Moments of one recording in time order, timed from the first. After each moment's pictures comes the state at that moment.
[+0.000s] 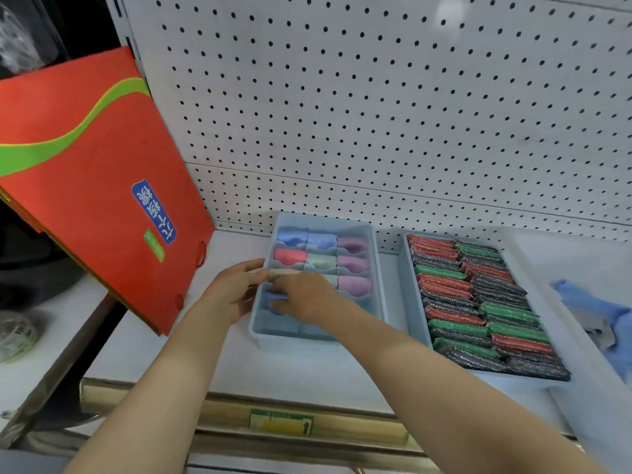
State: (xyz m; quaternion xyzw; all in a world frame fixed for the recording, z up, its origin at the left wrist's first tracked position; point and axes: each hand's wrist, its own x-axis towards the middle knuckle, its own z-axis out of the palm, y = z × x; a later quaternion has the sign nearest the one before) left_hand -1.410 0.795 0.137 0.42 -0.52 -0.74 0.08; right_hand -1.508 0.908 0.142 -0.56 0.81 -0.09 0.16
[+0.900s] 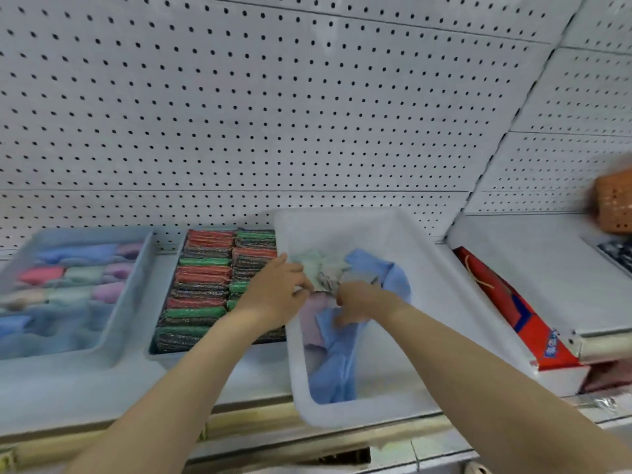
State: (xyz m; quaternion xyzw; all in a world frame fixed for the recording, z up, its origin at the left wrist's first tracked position) left_hand -1.650 1.190 0.190 0.07 -0.96 -0.26 0.00; right_hand -1.756 1.340 0.180 -0.34 0.91 0.08 0.22
